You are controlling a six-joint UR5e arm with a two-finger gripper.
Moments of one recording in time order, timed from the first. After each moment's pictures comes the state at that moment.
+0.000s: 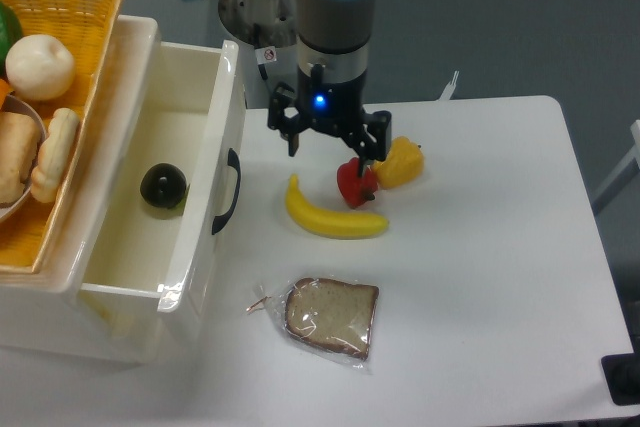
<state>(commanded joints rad) 2.49 -1.66 -1.60 -1.33 1.49 0.81</state>
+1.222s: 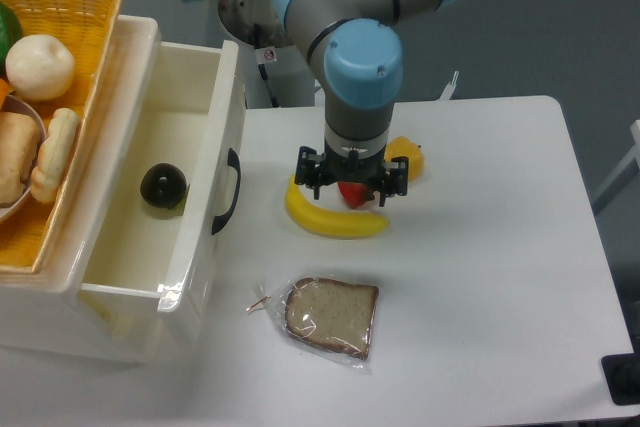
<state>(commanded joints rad) 2.44 -1.83 -1.64 -1.30 1.57 0.56</state>
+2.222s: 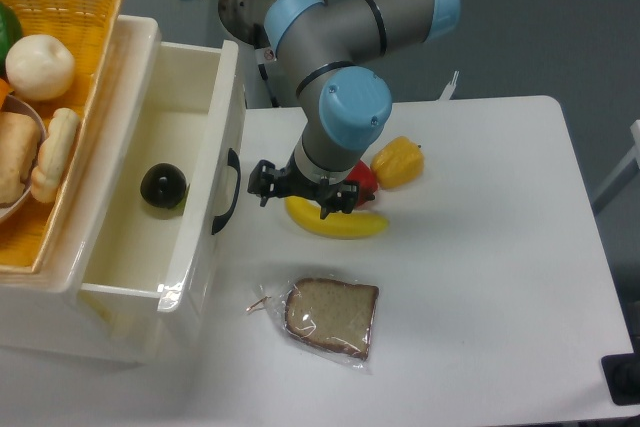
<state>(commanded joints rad) 2.44 -1.85 -1.66 -1.38 1.36 0.56</state>
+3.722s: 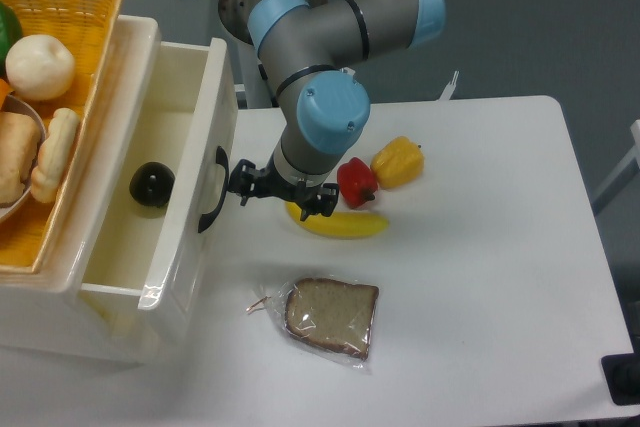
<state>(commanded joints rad) 2.38 -1.85 -1.66 -1.38 1.35 0.56</state>
